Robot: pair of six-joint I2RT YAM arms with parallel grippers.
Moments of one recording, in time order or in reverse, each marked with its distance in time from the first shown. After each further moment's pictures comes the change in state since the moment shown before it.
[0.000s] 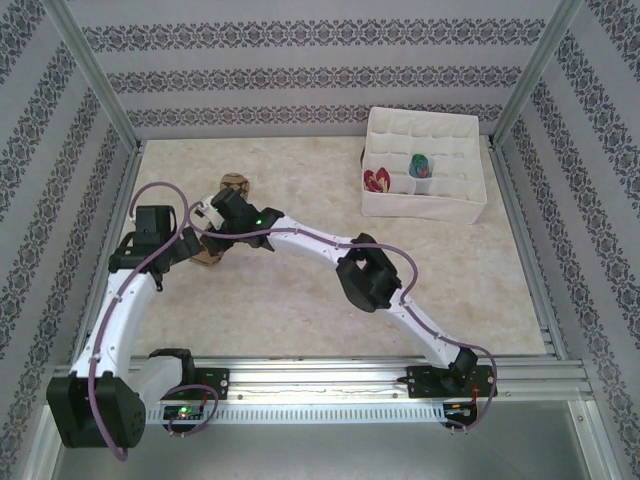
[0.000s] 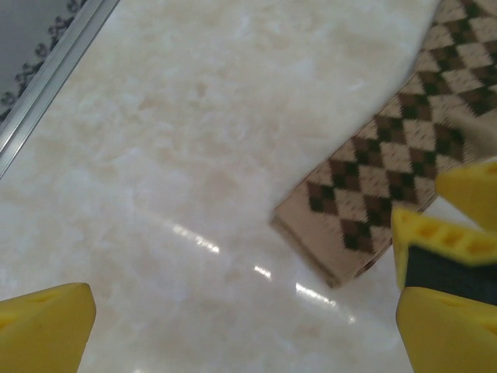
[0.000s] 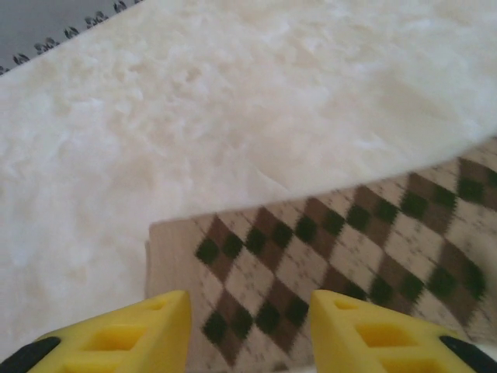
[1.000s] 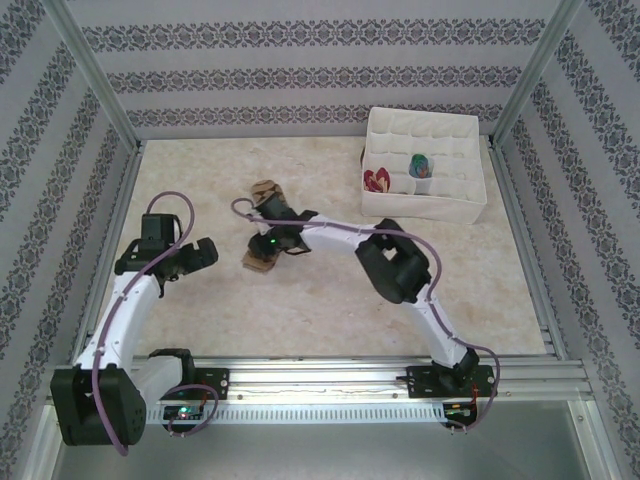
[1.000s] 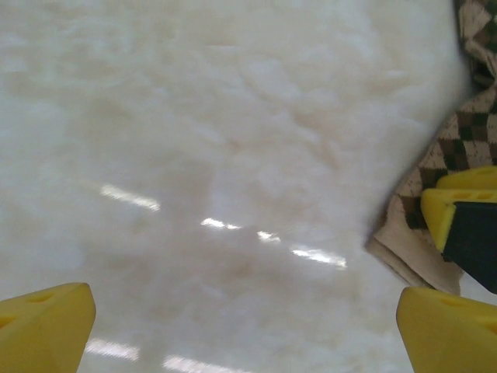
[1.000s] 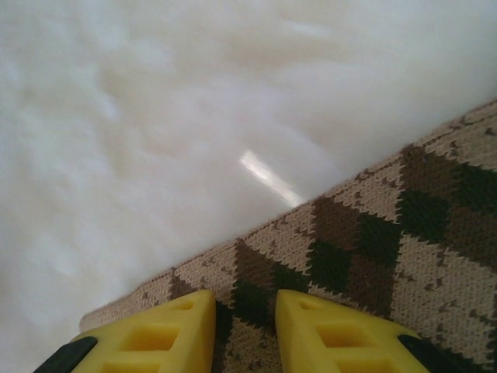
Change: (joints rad) left arm -0.001 0.059 -0.076 0.076 0.318 0.039; right arm -0.138 -0.301 -0.650 0.090 -0.056 0.227
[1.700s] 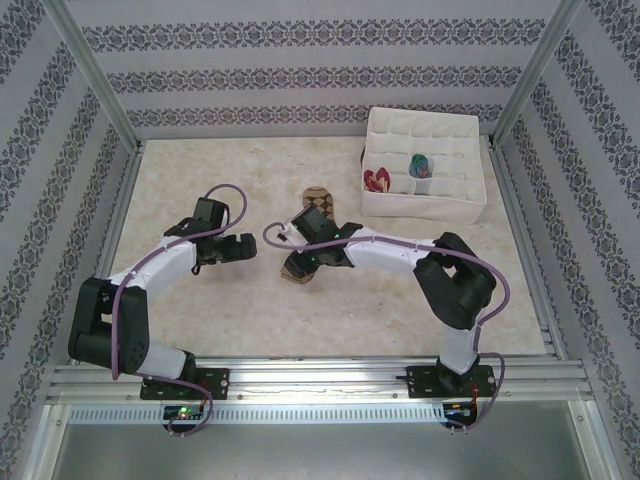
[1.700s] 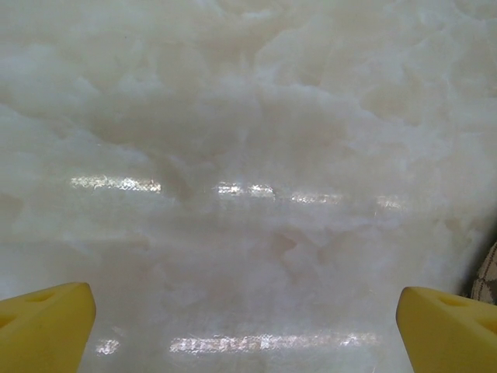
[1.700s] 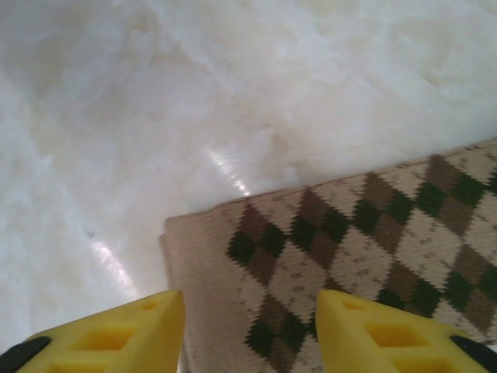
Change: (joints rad) left arm -0.248 0.380 0.089 0.193 -0.022 -0.018; right arm 0.027 -0.420 -0.436 -0.051 0.105 -0.323
